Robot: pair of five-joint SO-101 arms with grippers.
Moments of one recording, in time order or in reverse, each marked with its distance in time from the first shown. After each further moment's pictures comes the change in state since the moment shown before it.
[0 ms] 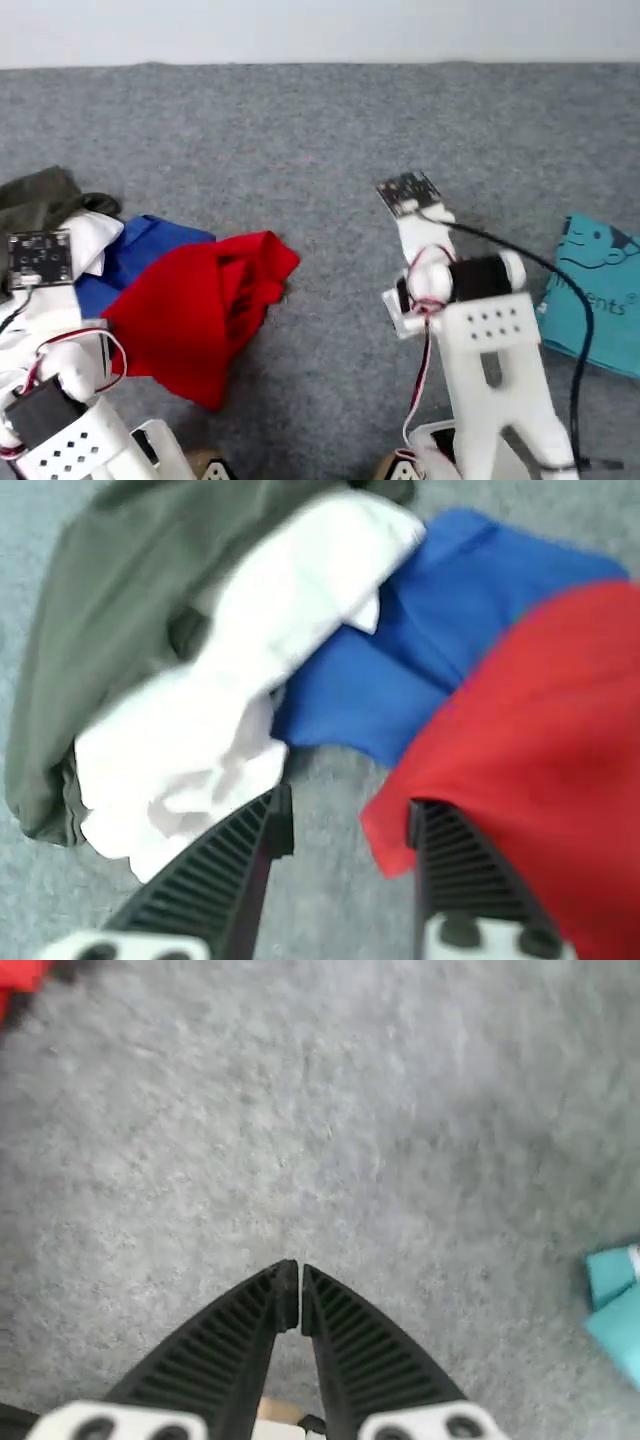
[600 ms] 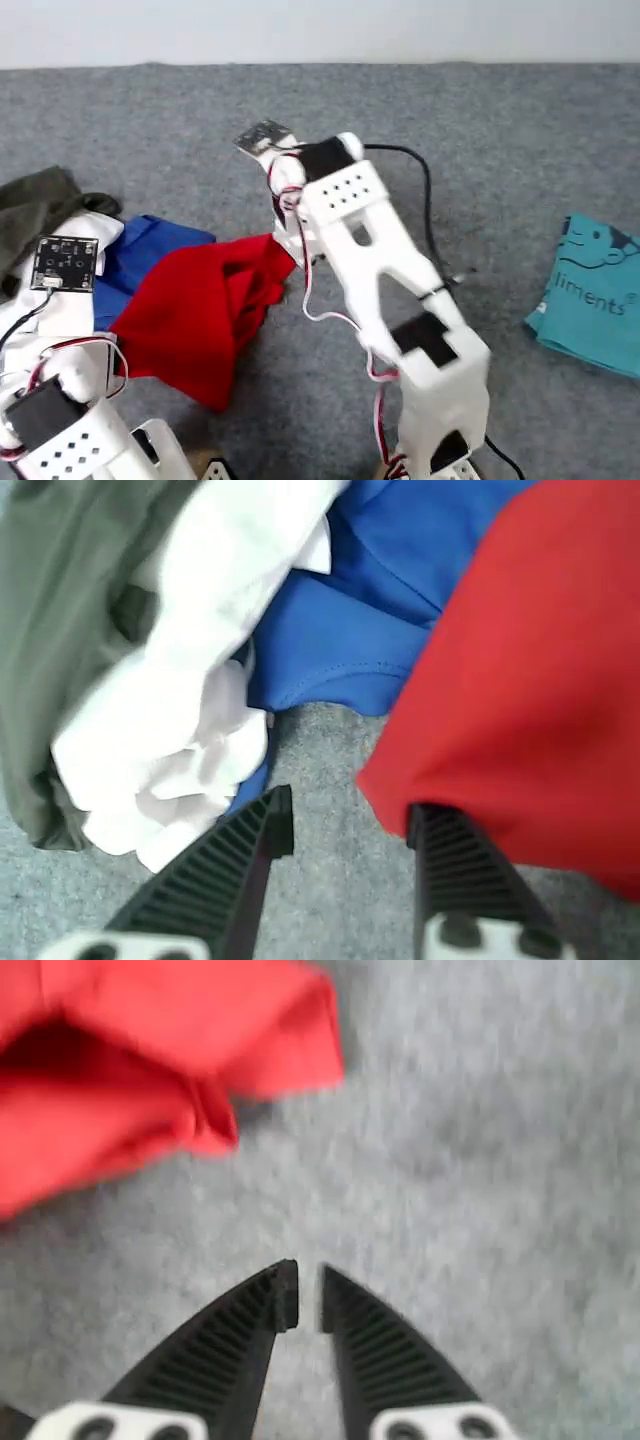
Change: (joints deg) left arm -0.1 -0.1 -1.2 4.2 -7.6; right arm -17.9 58.8 -59.5 9.6 0.4
